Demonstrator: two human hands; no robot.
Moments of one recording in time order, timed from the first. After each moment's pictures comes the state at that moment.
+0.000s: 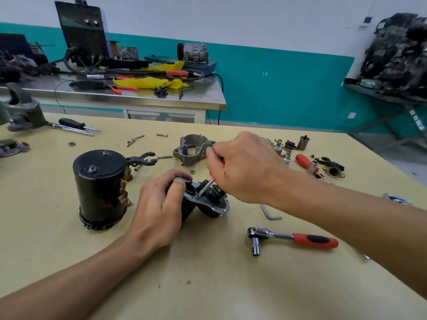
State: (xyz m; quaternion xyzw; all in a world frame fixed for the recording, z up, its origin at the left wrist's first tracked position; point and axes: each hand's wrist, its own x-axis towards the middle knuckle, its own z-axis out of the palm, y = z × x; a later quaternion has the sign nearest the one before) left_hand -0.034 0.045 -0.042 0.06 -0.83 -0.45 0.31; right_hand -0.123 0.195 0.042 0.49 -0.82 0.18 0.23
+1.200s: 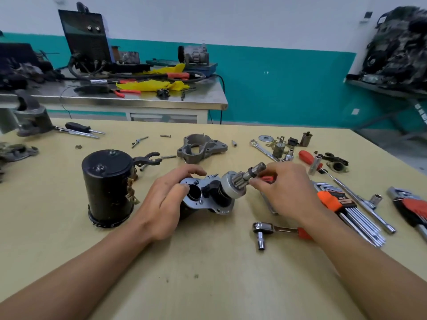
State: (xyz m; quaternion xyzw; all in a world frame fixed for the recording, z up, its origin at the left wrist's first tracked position) left_hand -0.037 0.027 -0.043 -0.07 -0.84 -0.48 0.23; right_hand -0.157 0.252 -0.029 0.23 -0.91 0.32 0.13
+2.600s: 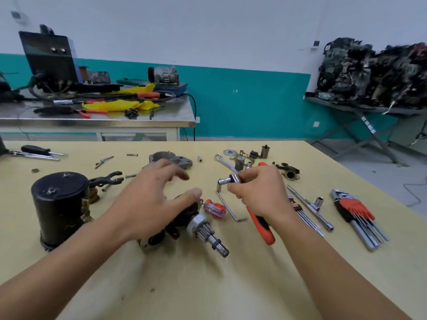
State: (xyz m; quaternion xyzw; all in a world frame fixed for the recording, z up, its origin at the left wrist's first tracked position) left_hand -0.043 0.071 0.014 -0.05 -0.94 -0.26 0.21; right_hand -0.138 0.281 0.004 0.14 -0.85 0.51 0.09
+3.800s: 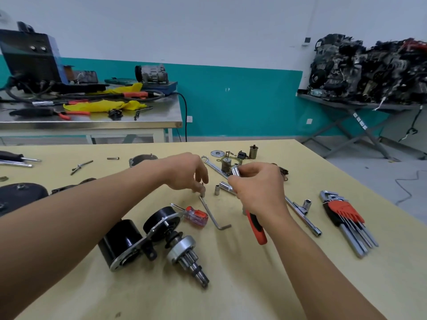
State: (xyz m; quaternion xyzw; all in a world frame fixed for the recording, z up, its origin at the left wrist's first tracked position) left_hand -0.217 0.097 0.016 -0.15 -0.98 -0.07 -0.06; right_hand -0.161 0.297 0.001 0.06 -0.81 0.56 0.15
